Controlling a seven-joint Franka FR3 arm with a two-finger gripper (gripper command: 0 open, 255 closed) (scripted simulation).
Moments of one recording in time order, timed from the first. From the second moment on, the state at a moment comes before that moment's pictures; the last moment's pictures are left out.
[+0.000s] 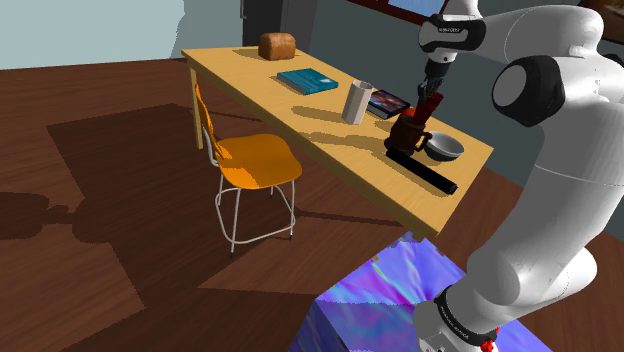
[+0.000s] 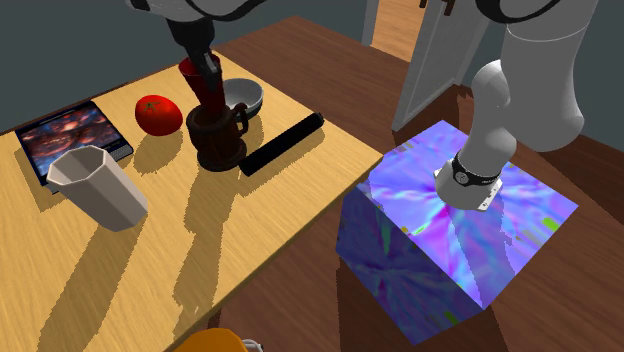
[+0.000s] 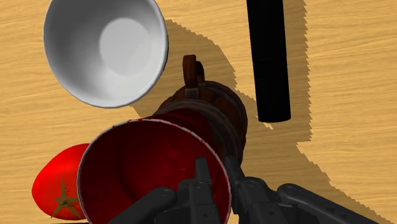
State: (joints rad) arm -0.39 0.38 -0.29 -1.38 -0.08 1.84 -0.66
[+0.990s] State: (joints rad) arm -0.39 0.38 -0.29 -1.38 -0.08 1.84 -0.65
